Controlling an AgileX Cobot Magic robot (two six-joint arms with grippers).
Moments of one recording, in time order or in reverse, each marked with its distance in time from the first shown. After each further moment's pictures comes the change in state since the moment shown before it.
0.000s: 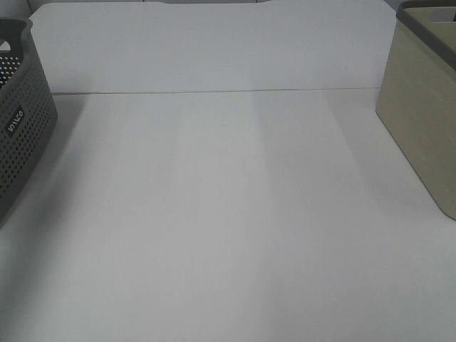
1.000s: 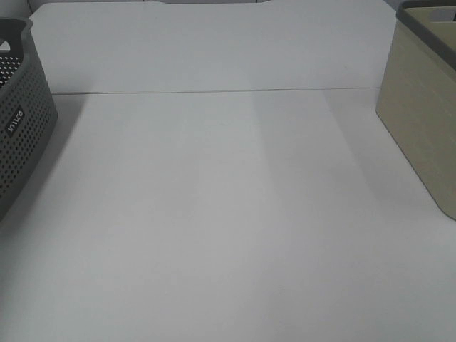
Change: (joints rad) left arm 0.140 0.601 -0.202 0.018 -0.081 0.366; right arm 0.000 0.000 0.000 0.000 0.000 0.000
